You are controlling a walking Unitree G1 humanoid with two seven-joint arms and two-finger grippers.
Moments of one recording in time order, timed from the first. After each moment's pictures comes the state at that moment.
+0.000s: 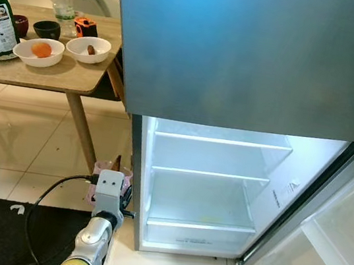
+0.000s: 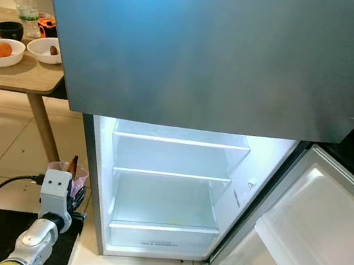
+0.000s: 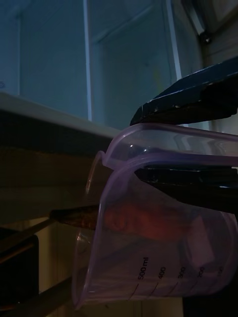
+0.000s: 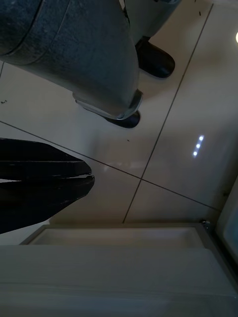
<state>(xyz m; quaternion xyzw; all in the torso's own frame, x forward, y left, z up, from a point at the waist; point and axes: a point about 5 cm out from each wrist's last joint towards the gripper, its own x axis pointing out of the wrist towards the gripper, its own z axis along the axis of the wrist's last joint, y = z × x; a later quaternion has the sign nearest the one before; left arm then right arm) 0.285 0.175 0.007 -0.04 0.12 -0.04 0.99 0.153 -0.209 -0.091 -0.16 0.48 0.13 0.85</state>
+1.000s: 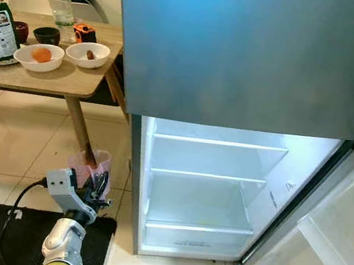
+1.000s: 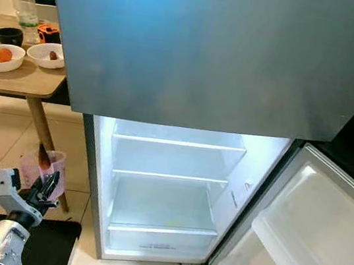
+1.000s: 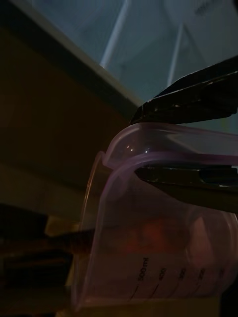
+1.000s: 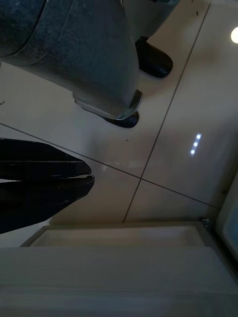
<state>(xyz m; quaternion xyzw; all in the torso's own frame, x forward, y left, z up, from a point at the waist) 0.270 0.229 0.026 -0.21 -0.03 -0.07 0.98 0.151 -0.210 -0.092 -0.16 0.49 0.13 0.85</state>
